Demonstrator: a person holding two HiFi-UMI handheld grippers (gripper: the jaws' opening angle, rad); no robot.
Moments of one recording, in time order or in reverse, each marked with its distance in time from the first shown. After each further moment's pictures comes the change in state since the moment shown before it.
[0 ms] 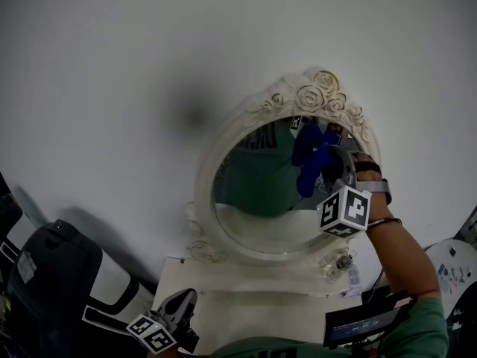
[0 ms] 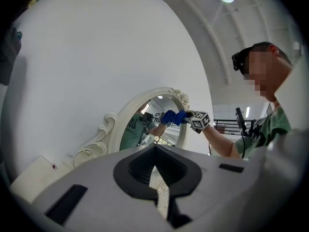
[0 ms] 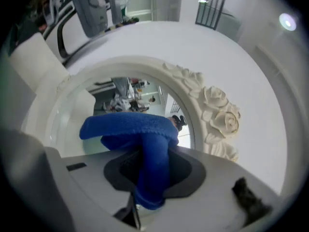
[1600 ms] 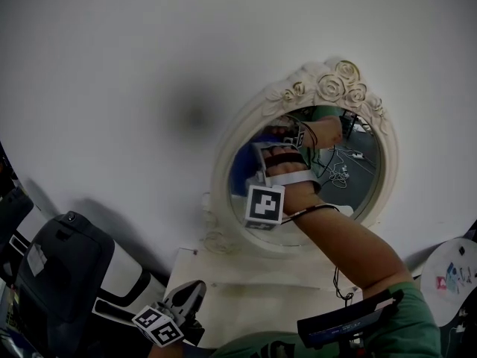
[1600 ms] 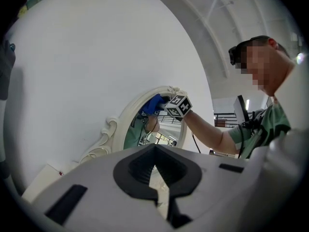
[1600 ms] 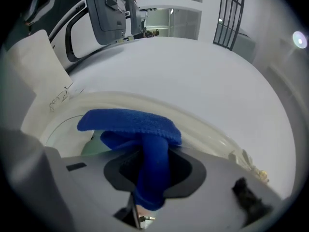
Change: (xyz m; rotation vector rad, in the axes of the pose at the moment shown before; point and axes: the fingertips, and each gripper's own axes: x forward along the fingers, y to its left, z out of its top) left arm -0.008 0.006 0.007 0.065 0.034 0.016; right arm 0.054 0.081 0.200 -0.165 -0.189 0.025
